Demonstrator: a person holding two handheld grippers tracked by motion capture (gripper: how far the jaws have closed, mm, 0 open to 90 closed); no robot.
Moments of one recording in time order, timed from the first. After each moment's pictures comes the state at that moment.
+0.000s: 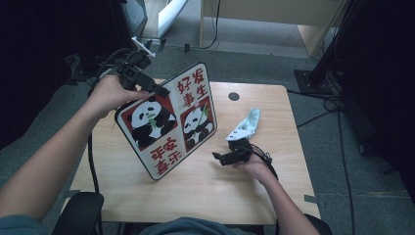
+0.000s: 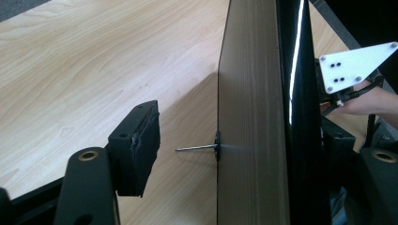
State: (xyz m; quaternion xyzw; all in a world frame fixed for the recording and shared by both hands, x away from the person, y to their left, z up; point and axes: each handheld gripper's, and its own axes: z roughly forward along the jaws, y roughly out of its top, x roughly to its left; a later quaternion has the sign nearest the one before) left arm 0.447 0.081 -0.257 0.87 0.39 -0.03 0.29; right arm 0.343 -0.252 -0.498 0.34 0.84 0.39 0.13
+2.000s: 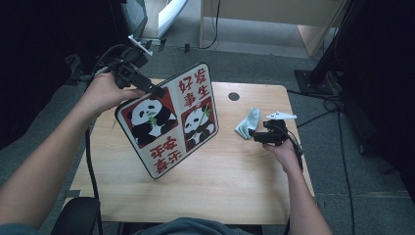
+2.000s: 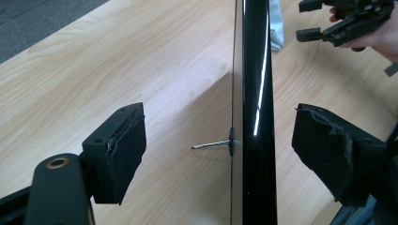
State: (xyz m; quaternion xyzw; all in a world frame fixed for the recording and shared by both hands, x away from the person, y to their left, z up) left arm 0.428 0.087 -0.237 0.89 0.37 0.02 0.29; right arm 0.379 -0.363 -0.474 0.50 0.75 0.39 0.19
